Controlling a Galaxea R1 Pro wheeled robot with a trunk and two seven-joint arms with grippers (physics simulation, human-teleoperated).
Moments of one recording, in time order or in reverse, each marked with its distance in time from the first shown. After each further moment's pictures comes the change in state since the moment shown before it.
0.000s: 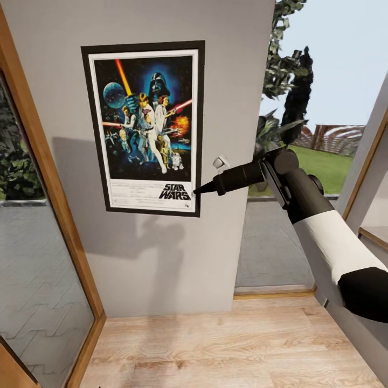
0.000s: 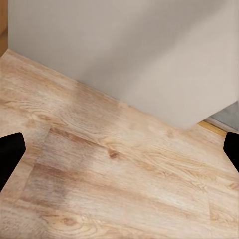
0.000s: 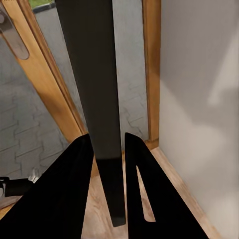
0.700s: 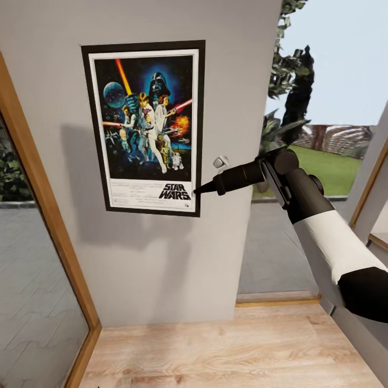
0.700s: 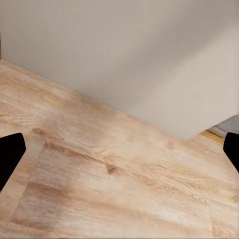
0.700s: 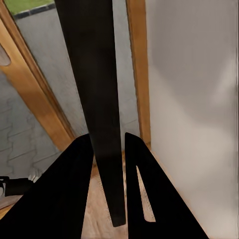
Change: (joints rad) left arm 0.000 0.006 0.000 0.000 0.001 0.002 -0.001; right arm 0.000 0.000 -0.002 0.000 0.000 0.000 0.000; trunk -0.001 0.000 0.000
